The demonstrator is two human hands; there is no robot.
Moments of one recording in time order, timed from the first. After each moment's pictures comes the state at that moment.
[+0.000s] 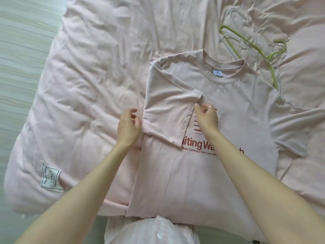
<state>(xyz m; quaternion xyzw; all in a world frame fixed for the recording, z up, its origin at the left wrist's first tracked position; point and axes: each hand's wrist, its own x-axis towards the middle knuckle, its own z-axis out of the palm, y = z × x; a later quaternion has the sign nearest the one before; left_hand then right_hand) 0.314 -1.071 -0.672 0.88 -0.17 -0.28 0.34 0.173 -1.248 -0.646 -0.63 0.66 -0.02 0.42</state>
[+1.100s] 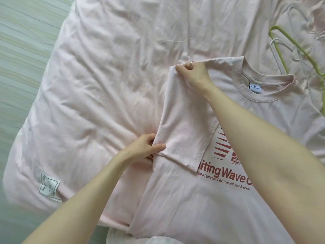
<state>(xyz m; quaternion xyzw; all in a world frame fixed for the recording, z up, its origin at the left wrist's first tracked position) 0.339 -1.071 -0.691 0.66 -0.07 -0.67 0.32 0.353 -1.316 -0.695 -0.76 0.43 0.05 0.49</state>
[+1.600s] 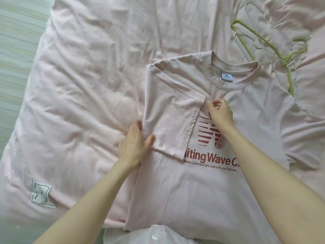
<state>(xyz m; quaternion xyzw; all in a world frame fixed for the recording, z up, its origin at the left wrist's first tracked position) 0.306 -1.082 -0.678 0.89 -0.21 -0.36 0.17 0.178 -1.320 -0.696 -0.69 0.62 0.03 0.37</state>
